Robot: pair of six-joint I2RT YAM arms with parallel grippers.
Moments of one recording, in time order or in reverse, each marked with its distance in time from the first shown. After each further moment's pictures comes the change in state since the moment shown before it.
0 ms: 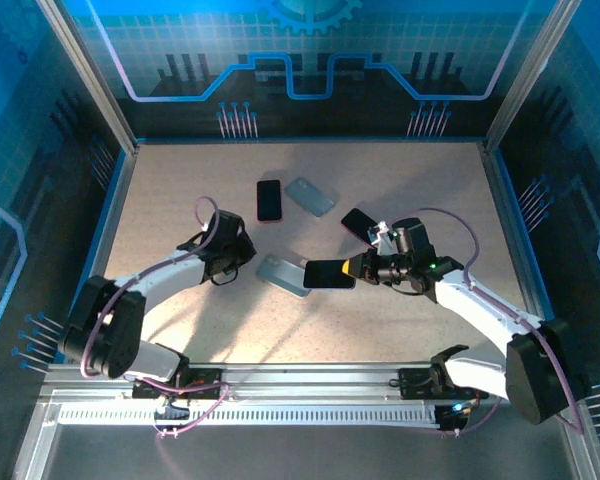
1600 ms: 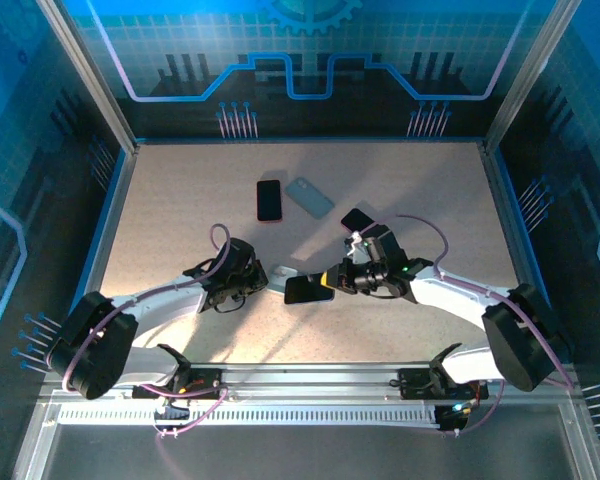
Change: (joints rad) left arm -0.177 -0.130 -0.192 0.063 0.051 -0.060; right arm 0.180 0.179 -0.001 0.172 0.036 0.144
